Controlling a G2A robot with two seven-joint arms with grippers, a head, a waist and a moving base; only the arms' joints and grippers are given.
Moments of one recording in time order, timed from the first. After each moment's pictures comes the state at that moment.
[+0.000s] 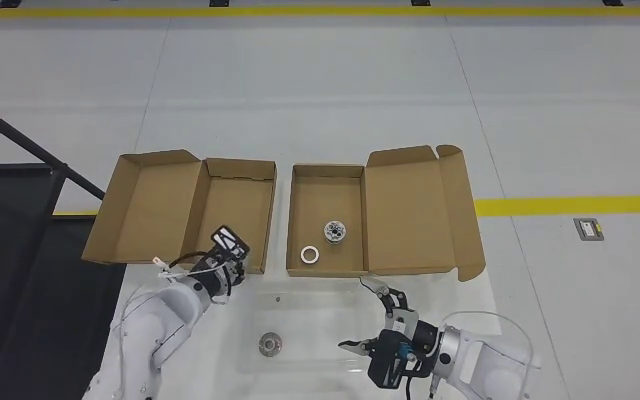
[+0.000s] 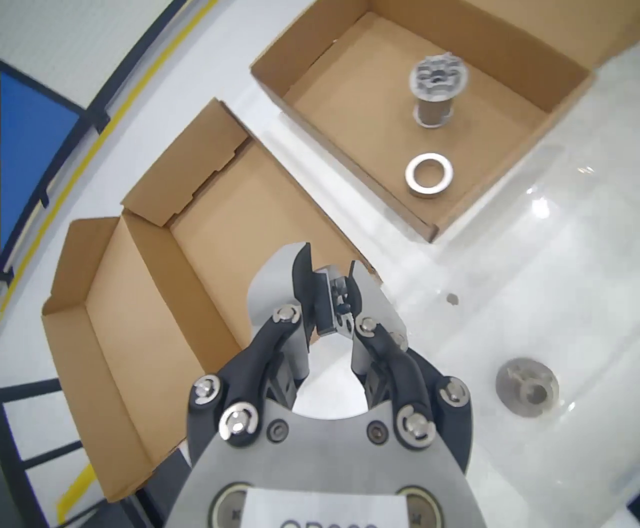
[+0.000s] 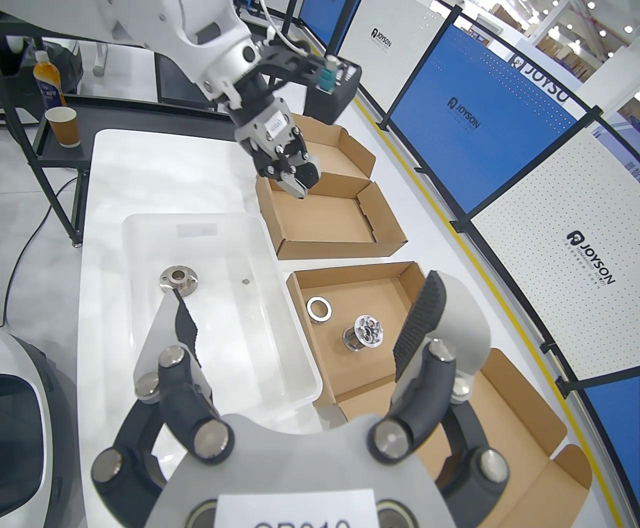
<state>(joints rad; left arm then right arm) 1.11 -1.14 -1.41 -1.70 1.49 -0.43 -0.53 -1.39 -1.36 1.42 -2.04 -1.98 -0.93 -0.17</state>
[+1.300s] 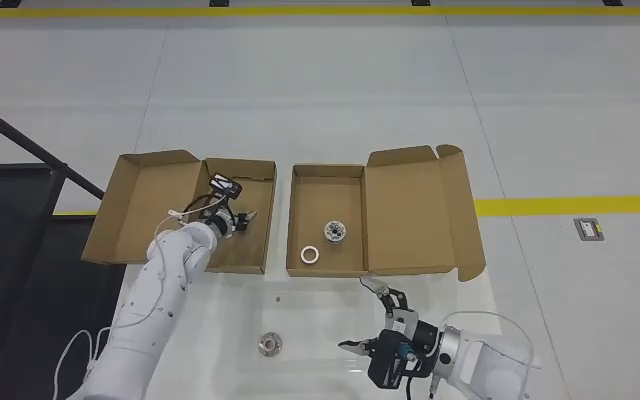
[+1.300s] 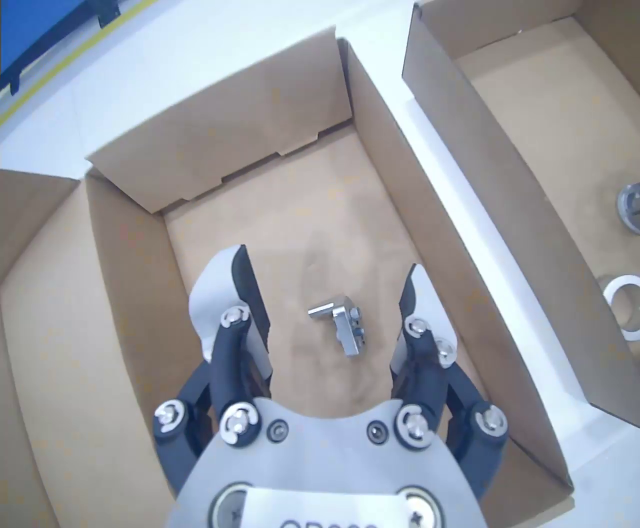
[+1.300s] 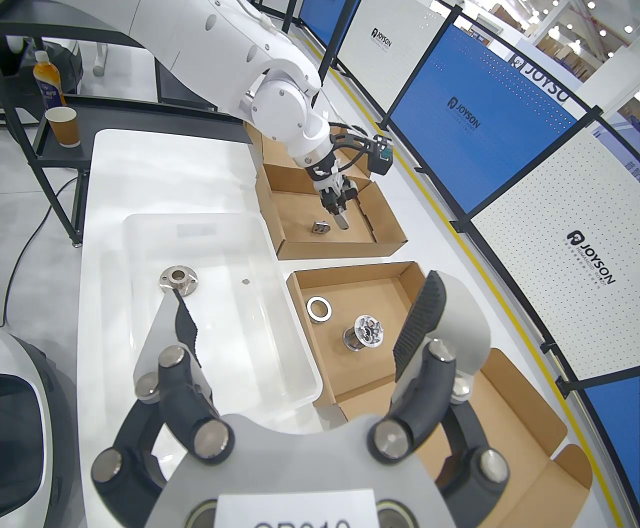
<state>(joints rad) 0.59 -1.23 -1.19 -0.91 1.39 -0.33 -0.29 -1.39 -1.36 1.42 -2.04 -1.98 -0.93 -0.17</state>
